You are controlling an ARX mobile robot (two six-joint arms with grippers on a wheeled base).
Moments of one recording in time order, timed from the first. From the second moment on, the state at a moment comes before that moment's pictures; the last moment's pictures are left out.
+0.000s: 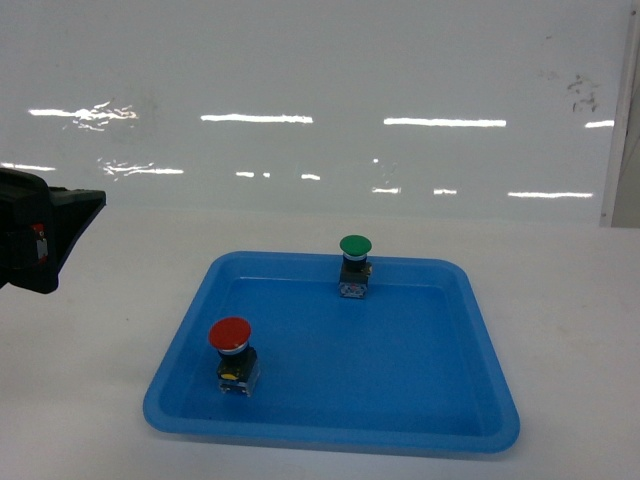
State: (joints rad) left arm 0.00 1.47 0.44 0.77 0.20 0.16; right arm 0.27 0.88 0.14 0.55 0.16 -0.02
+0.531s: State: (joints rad) left arm -0.13 1.66 0.74 0.39 0.21 0.25; right arm 0.27 0.88 0.14 0.55 0.16 -0.02
